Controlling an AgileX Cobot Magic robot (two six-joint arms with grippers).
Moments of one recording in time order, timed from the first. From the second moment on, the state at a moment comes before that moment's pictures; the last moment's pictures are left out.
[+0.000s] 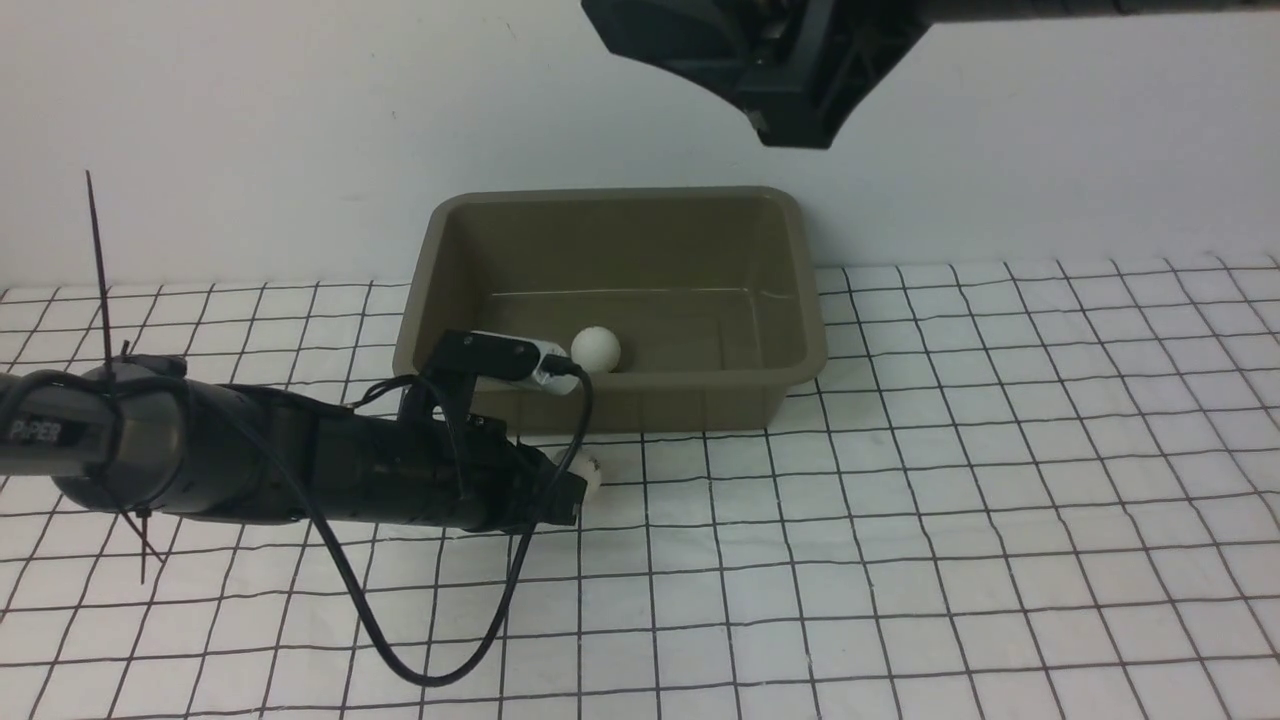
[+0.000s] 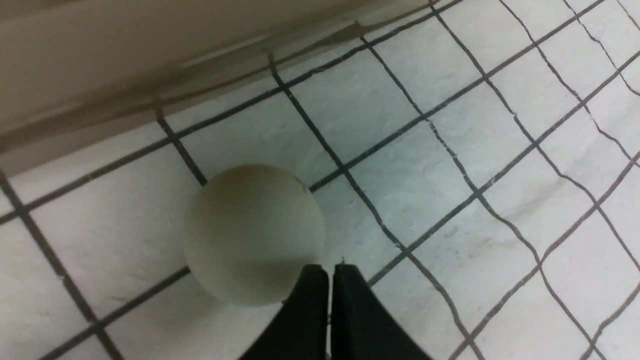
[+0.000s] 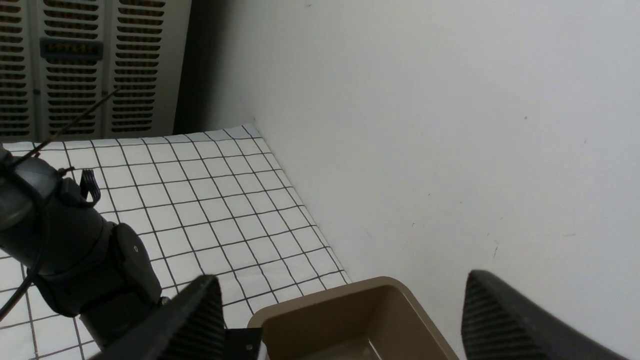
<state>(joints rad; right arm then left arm) 0.64 1.36 -1.51 0.58 0.63 -0.97 -0.22 1.92 -0.90 -1.71 0.53 1.72</state>
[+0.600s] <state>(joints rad) 0.64 1.36 -1.51 0.56 0.63 -0.97 -0.22 1.83 -0.90 -1.37 0.54 1.25</state>
